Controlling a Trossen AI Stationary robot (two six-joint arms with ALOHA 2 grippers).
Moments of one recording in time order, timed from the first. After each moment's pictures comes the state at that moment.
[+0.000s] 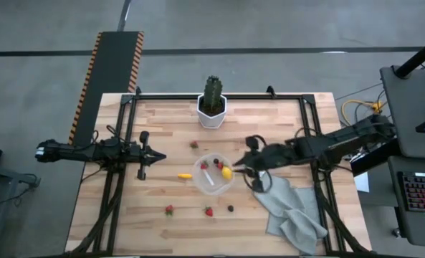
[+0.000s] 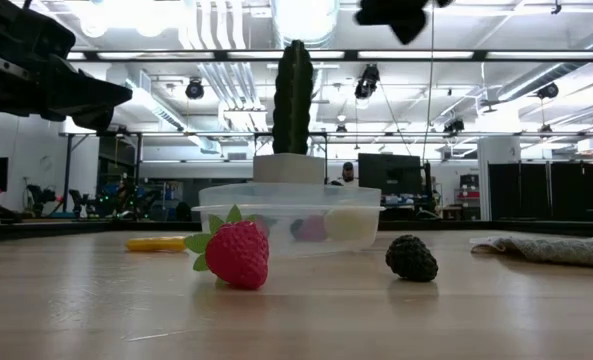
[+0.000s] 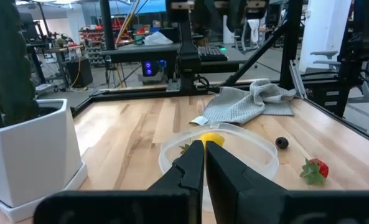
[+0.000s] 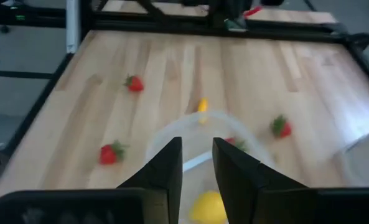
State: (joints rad) left arm -0.09 0.13 0.00 0.04 -0.08 0.06; right arm 0.26 1.31 1.01 -0.24 0.16 0.08
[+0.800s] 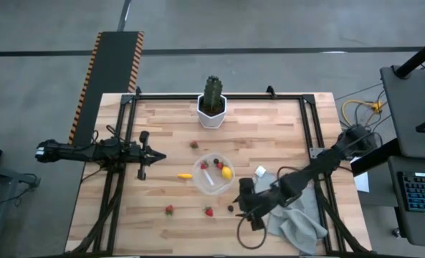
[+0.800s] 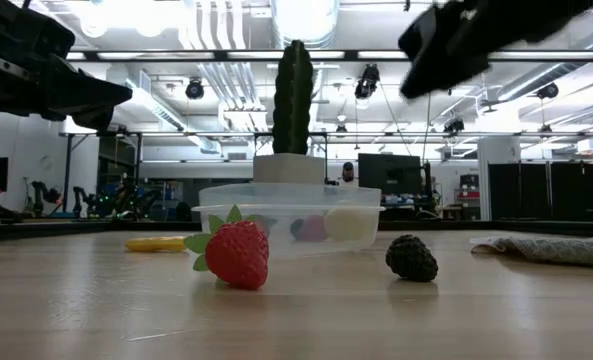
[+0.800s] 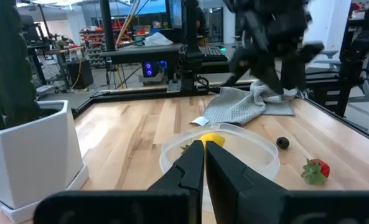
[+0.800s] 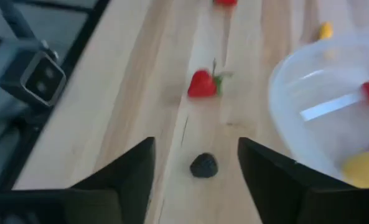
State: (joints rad) left arm -0.09 0.13 0.00 0.05 -0.08 0.07; right arm 0.56 1.64 1.00 -0.14 0.23 0.26
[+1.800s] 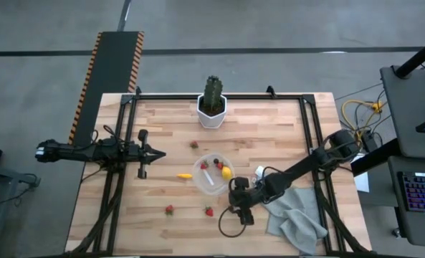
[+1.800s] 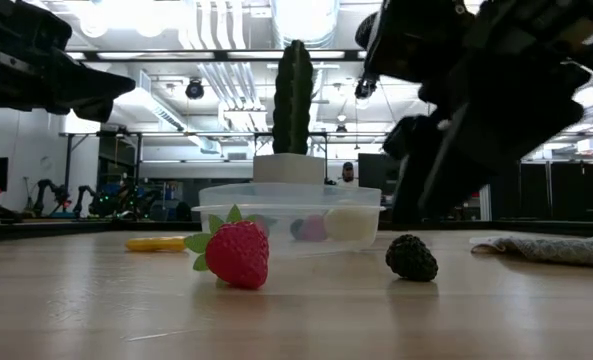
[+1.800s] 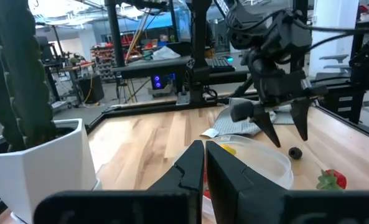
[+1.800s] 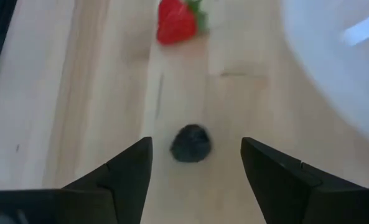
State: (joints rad) left arm -0.09 0.13 0.00 0.10 -0.11 0.12; right arm 0.45 1.82 1.01 -0.11 0.08 0.40
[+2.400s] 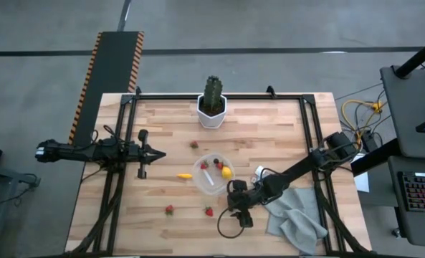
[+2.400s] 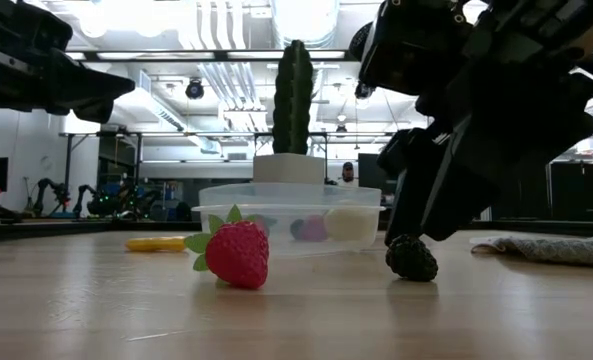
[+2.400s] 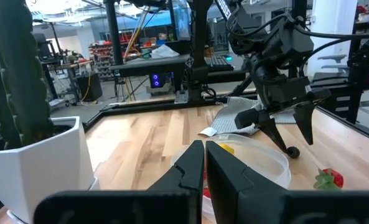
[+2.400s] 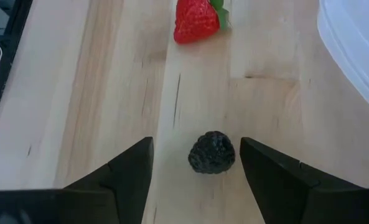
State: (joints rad) left arm -0.09 0.13 0.00 0.10 -0.11 0.11; right arm 0.45 1.87 1.00 -0.04 0.03 0.40
